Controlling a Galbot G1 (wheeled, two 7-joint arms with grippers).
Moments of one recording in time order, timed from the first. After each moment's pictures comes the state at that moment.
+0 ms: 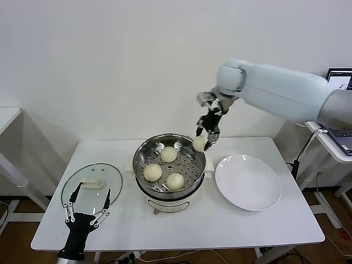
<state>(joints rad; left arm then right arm) 1.77 -1.28 -0.63 -2.05 0.13 -0.49 -0.11 0.75 1.18 -1.47 1.11 0.55 -0.12 -1.24</state>
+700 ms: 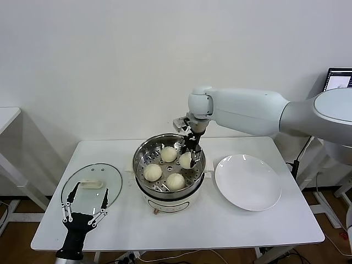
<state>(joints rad) 1.76 -1.28 -0.64 -2.04 0.13 -0.49 -0.11 0.65 1.30 -1.55 1.08 0.53 -0.15 -1.14</state>
